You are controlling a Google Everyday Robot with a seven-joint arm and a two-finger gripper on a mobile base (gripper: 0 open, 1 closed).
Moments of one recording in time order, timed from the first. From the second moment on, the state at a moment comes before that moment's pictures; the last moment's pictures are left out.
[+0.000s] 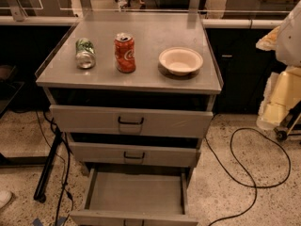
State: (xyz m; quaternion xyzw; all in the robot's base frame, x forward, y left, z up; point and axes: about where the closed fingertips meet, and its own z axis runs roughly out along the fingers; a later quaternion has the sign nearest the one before) arm 0.438 -0.217 0.976 -0.60 0.78 -0.03 0.16
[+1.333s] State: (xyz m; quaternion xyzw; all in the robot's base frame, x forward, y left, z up) arm 0.438 -0.217 0.976 -0.60 0.78 -0.03 0.16
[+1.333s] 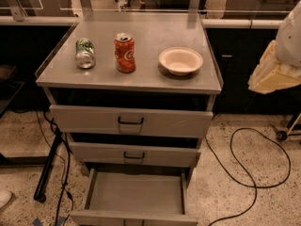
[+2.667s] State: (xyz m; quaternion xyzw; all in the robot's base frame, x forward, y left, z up) arm 0.389 -0.192 0.878 -0.58 0.81 0.05 0.12
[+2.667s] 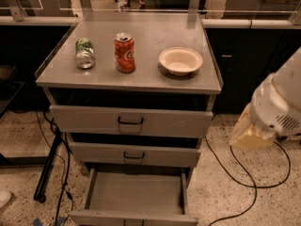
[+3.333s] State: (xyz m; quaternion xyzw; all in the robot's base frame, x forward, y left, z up) arm 0.377 -0.193 0.858 -0.58 0.81 0.06 0.10
